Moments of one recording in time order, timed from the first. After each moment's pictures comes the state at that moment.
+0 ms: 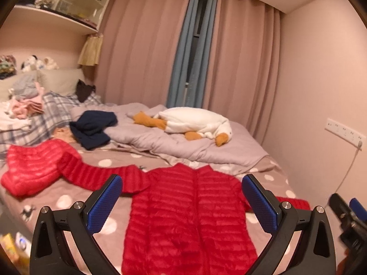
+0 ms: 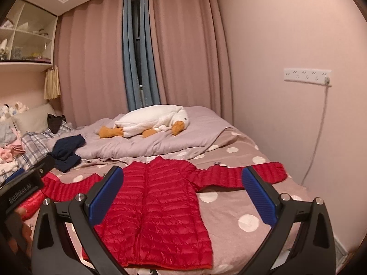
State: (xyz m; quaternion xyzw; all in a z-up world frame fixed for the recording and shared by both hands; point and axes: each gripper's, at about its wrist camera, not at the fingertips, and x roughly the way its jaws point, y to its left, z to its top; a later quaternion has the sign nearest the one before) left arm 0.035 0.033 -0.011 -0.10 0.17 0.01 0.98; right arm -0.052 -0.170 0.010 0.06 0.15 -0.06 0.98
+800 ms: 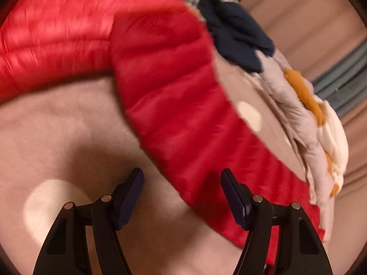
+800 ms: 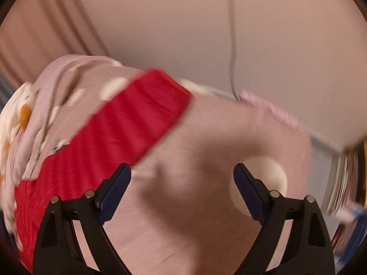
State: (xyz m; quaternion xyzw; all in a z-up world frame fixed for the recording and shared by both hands) left arm 0.254 0.379 -0.298 -0.42 0.34 0.25 0.80; right arm 0.140 -0.509 -0.235 0.32 0.38 -0.37 0.78
